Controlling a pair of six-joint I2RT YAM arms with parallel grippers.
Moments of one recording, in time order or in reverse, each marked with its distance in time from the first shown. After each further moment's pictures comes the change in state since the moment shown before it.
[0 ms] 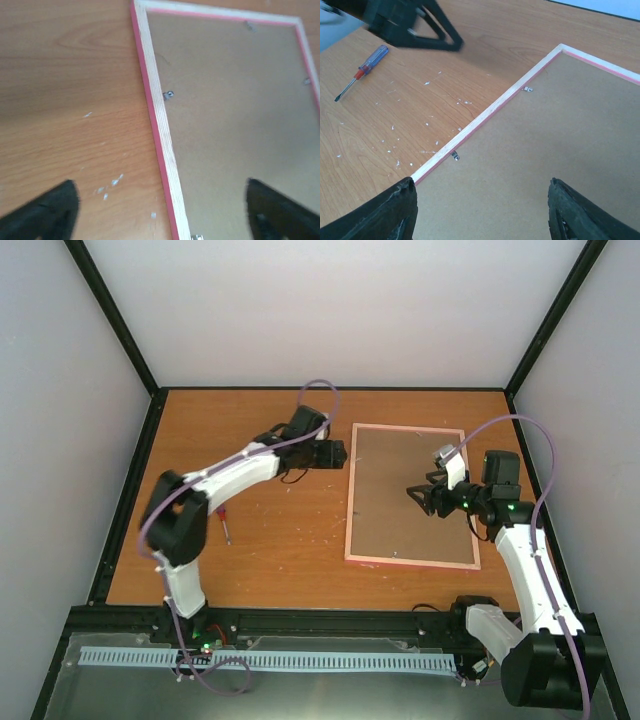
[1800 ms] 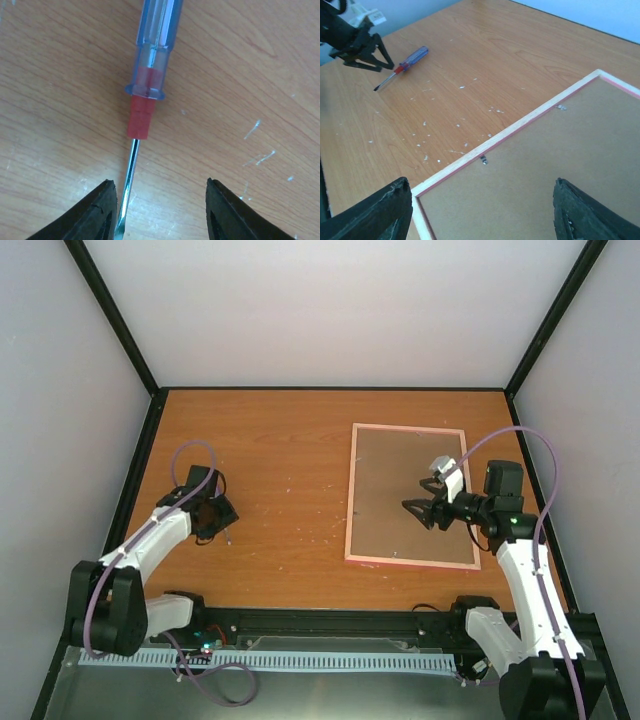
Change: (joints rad) left arm 0.474 -0.738 -0.831 -0.184 -0.089 -0.240; right arm -0.005 -0.116 -0.045 -0.038 -0.121 -0.117
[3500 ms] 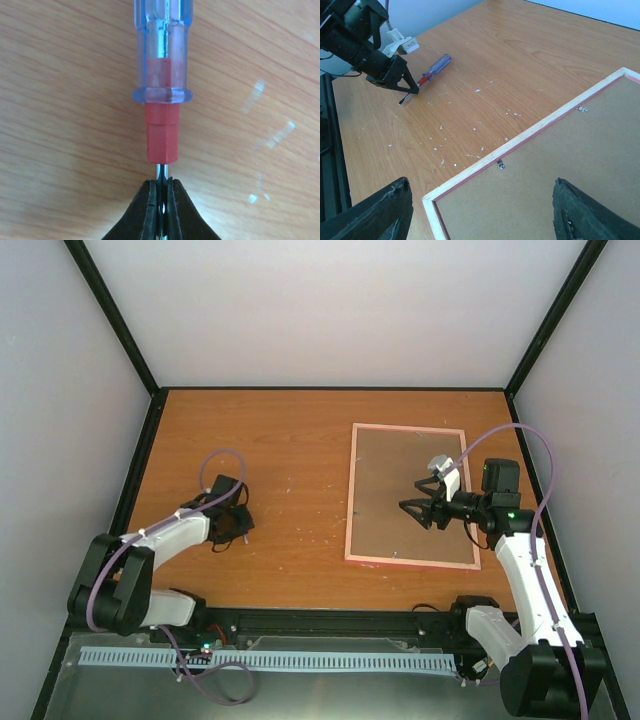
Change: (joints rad) left arm -0.127 0.148 -0.079 0.200 -0.050 0.037; right arm 0.002 0.055 -0.001 0.004 -0.091 0.020
